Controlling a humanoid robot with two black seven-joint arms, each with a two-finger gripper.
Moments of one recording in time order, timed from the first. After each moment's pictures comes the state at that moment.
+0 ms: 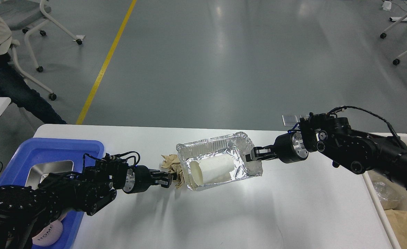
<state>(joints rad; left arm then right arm) -0.87 0.03 0.30 -0.37 1.19 -0.07 -0.55 0.99 -0.35 0.18 0.87 -1.29 0.62 0.32</state>
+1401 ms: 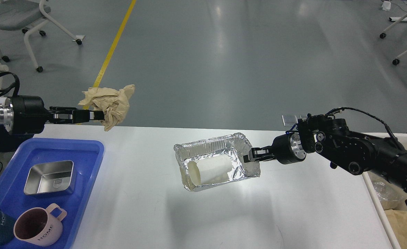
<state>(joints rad) -1.37 0.98 0.27 -1.26 1.13 -0.33 -0.60 0.98 -0.34 0.18 0.86 -1.28 0.62 0.32</state>
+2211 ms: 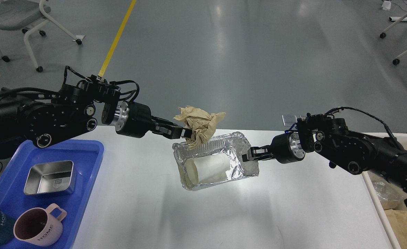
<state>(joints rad) -1.39 0.41 0.29 -1.05 1.14 -0.36 -0.55 0.98 -0.34 0.19 0.87 -1.28 0.61 0.32</state>
